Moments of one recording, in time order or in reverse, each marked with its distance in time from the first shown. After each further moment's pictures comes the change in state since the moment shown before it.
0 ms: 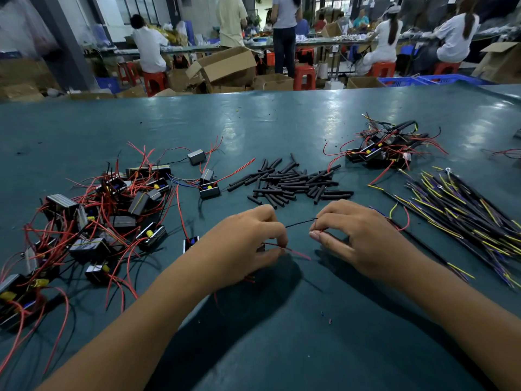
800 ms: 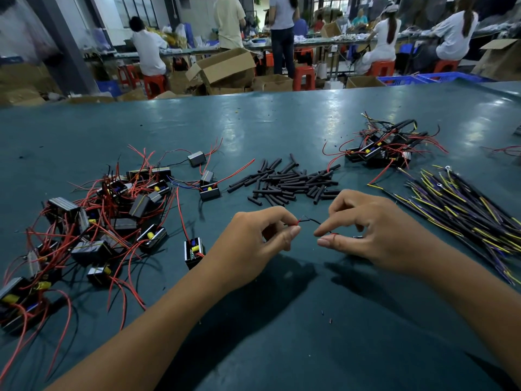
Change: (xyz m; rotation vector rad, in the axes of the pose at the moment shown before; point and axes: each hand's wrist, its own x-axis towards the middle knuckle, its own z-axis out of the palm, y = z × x) left_hand 0.005 0.010 0.018 -0.483 0.232 -0.078; right_hand 0.000 -0.004 -0.033 0.220 -0.091 0.115
